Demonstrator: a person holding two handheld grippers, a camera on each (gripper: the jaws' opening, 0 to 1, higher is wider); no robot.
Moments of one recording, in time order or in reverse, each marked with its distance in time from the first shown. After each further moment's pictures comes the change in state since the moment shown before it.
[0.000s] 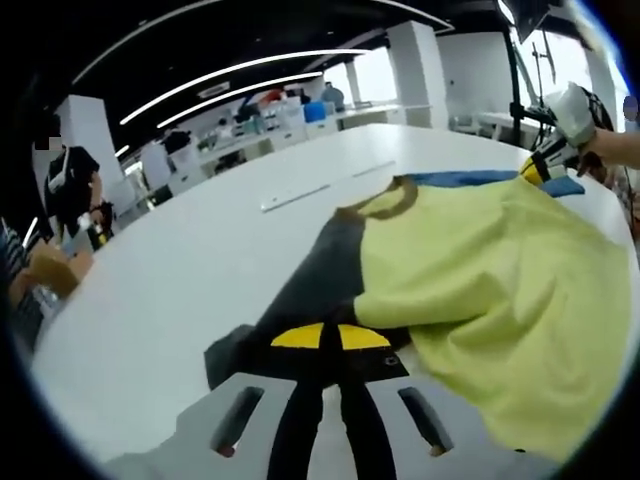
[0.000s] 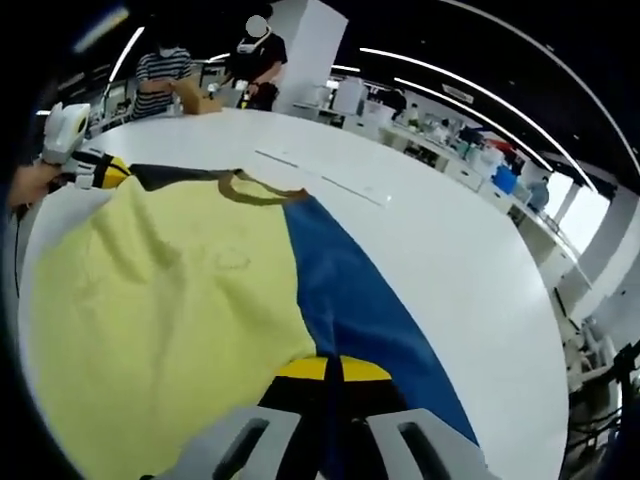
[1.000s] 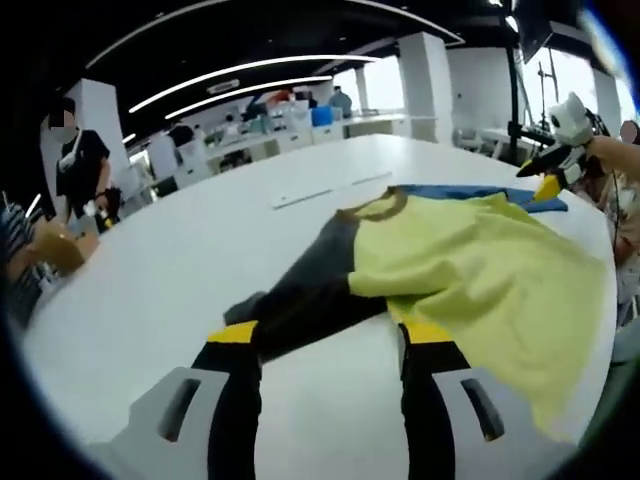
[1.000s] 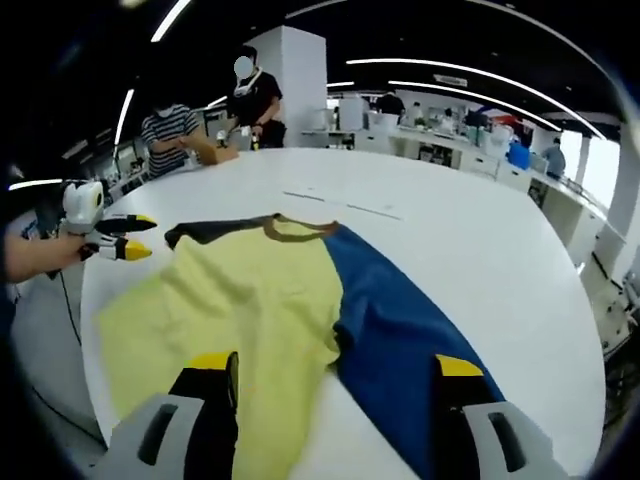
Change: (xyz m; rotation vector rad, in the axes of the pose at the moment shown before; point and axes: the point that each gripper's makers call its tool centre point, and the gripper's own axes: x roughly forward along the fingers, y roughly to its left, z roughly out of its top) left arm -0.056 0.007 -0.013 -0.115 -0.022 0.006; right arm -0.064 0.026 0.009 0.142 -0.074 0.153
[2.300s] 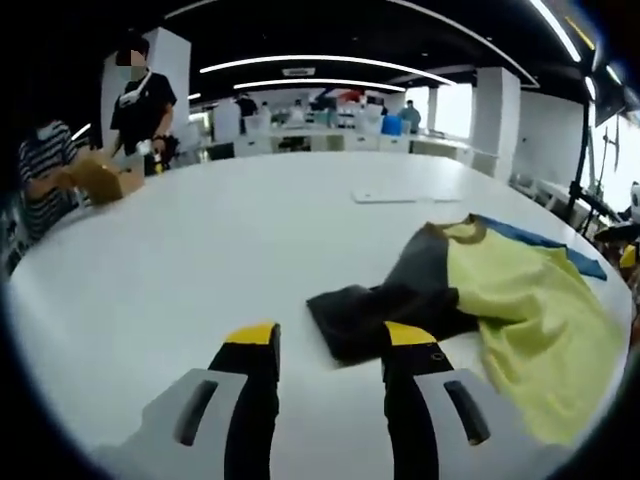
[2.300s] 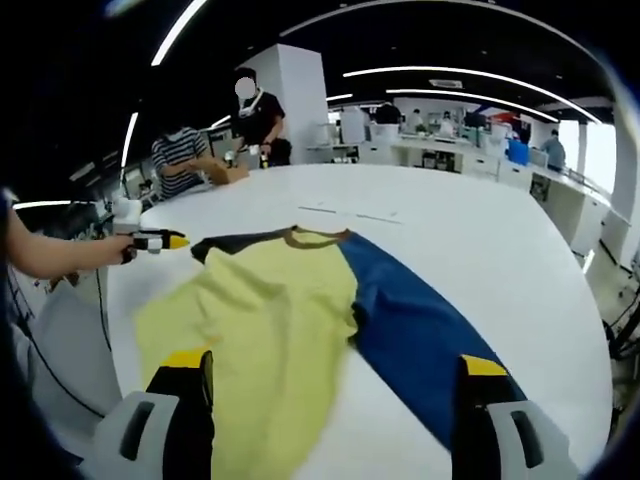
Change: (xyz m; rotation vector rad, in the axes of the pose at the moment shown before) left arm 0.012 0.067 -0.012 -0.230 0.002 0.156; right arm -0.043 0.016 -0.014 0.056 -0.050 0.054
